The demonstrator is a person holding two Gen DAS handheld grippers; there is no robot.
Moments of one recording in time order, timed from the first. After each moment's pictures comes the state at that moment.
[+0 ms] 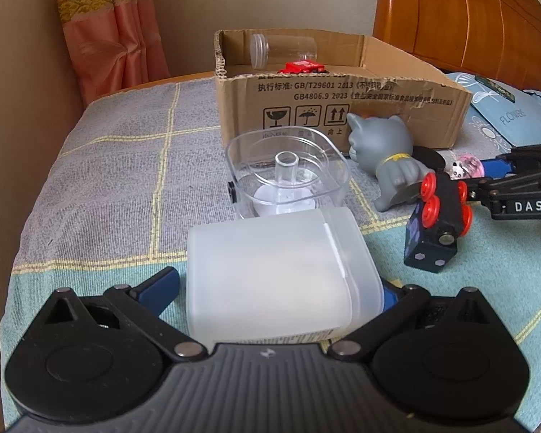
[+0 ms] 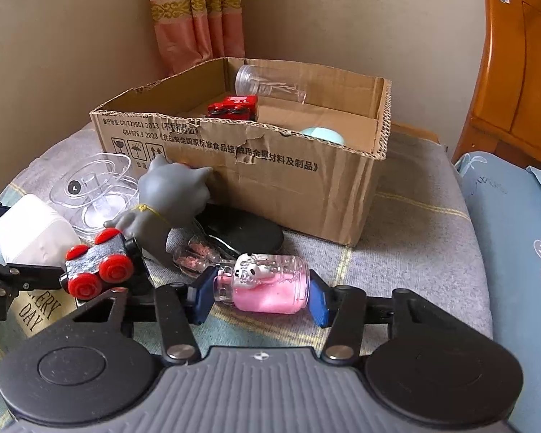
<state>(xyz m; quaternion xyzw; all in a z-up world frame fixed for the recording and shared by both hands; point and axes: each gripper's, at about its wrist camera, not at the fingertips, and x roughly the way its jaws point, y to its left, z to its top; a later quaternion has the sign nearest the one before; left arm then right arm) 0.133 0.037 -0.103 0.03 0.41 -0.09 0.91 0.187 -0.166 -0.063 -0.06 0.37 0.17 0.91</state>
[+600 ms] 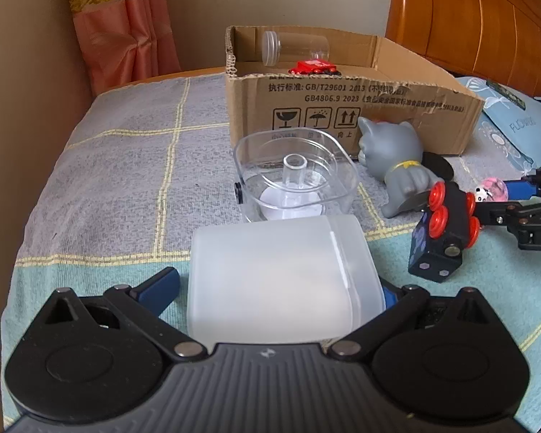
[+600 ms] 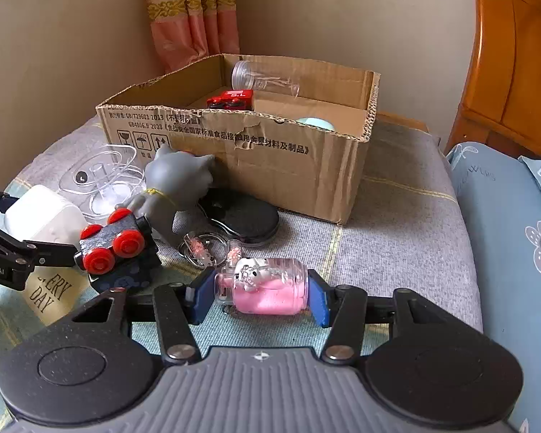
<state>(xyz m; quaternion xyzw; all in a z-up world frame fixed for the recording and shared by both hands) 0.136 0.036 -0.102 0.02 0.42 -0.06 0.91 0.170 -0.170 -0.060 -0.06 0.38 0.16 0.91</state>
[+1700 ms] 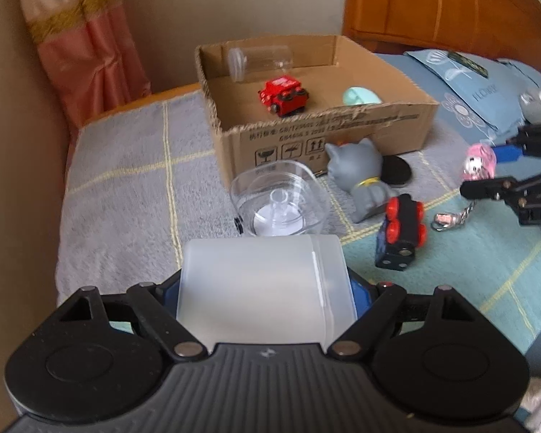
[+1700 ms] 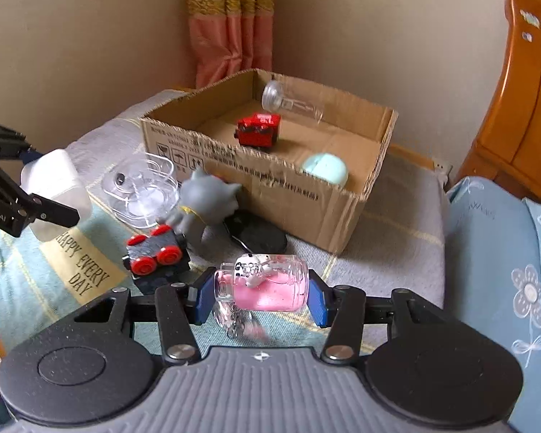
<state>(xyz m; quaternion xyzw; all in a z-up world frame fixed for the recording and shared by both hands) 0.136 0.047 -0.038 0.08 0.45 -0.13 0.88 0.156 -0.170 0.001 -0.12 0.38 0.20 0.89</state>
